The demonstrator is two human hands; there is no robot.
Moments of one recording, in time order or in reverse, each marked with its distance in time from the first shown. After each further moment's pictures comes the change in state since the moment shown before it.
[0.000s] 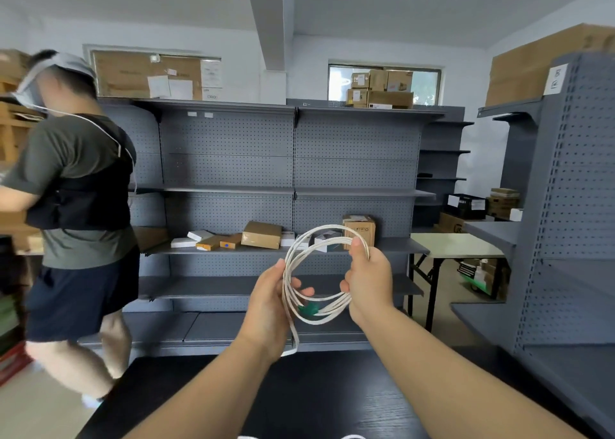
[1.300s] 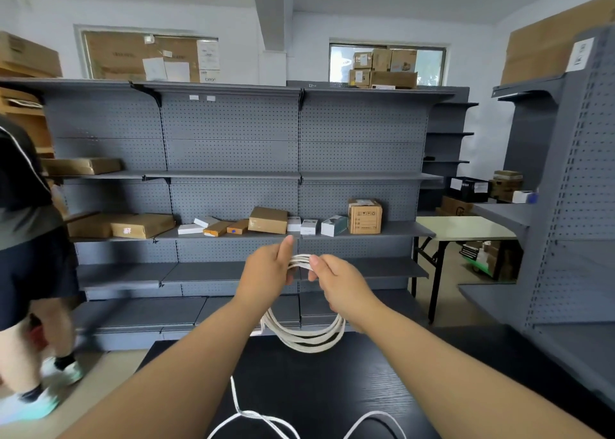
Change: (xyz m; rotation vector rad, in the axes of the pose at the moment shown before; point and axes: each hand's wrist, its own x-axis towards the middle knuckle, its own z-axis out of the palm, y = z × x) left_hand 0.029 0.047 -0.046 1.176 0.018 0.396; right_hand -0.039 0.028 0.036 -0.644 -0.530 -0.181
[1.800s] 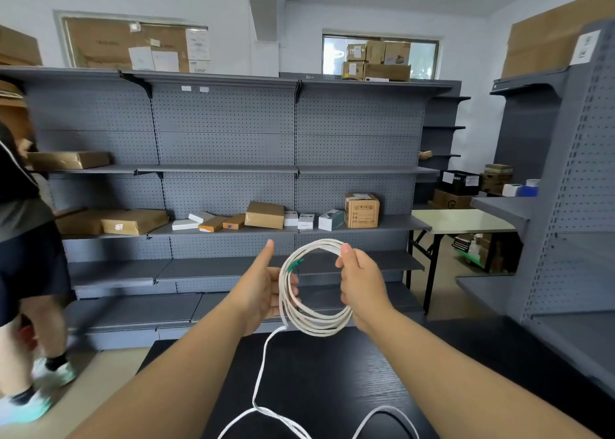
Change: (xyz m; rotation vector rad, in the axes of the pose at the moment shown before) left_hand 0.002 -0.054 -0.014 -0.788 -0.457 -0.536; right_hand 0.019 0.021 0.024 0.301 0.353 0.208
